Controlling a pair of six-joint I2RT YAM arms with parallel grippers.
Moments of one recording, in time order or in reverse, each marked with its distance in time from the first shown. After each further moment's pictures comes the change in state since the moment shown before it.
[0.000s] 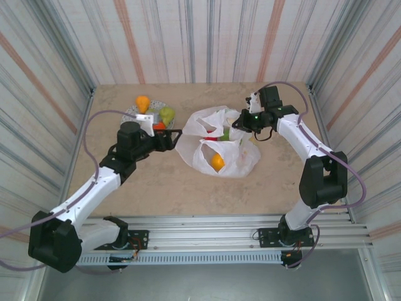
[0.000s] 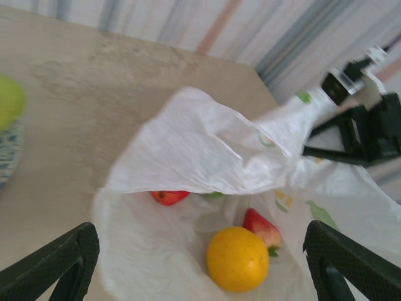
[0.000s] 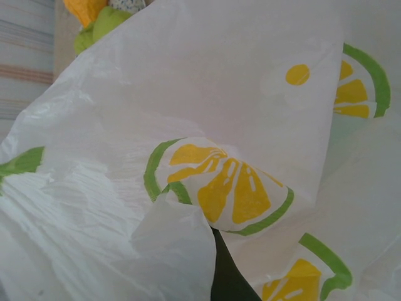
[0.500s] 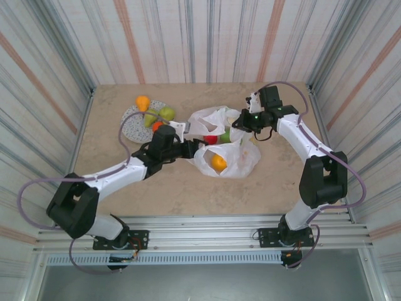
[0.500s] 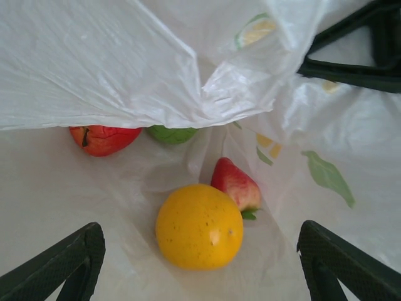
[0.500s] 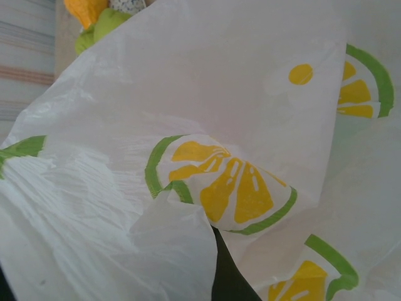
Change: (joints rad) left arm -0.262 0.291 0.050 0.124 -0.050 -0.082; right arm 0.000 0.000 0.000 0.002 0.000 0.004
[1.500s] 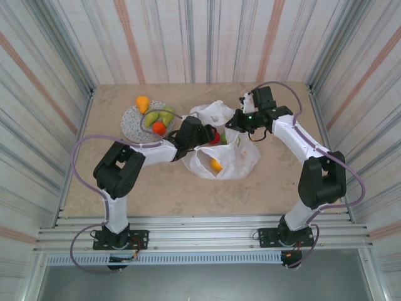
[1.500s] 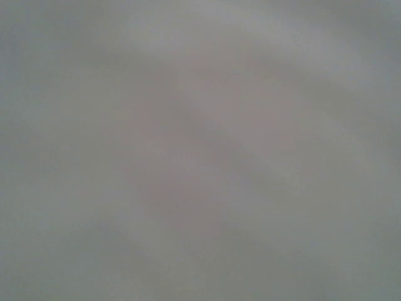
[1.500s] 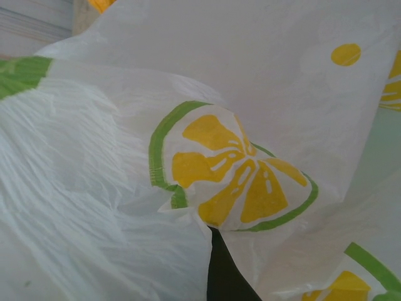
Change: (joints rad) left arm -0.042 0.530 0.346 0.097 -0.283 -0.290; right arm 0.065 0.000 0.000 0.047 0.000 0.056
